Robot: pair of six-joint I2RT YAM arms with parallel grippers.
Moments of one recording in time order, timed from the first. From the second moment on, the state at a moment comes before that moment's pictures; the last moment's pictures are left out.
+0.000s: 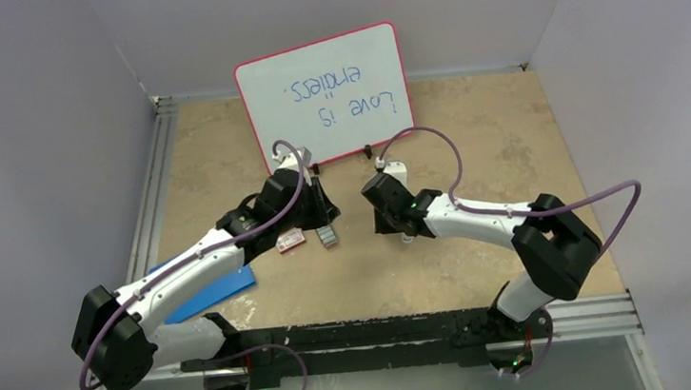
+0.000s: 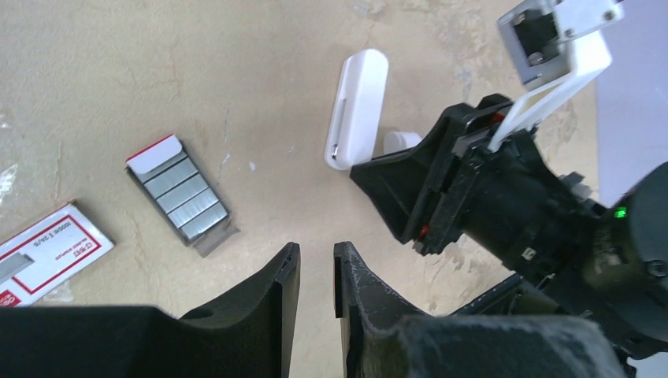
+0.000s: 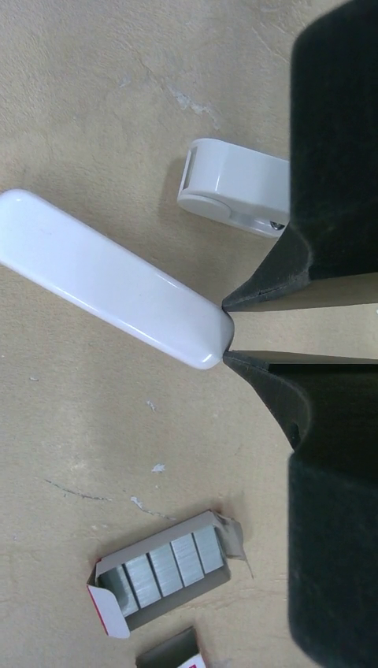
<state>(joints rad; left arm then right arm) -0.75 1.20 0.87 -0.28 -0.05 -0.75 0.82 1.55 0.89 -0.35 0.32 0.73</state>
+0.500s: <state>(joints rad) -0.75 1.20 0.86 -0.33 -0.06 -0.75 0.79 1.43 0.92 -0.38 0.35 0.74</state>
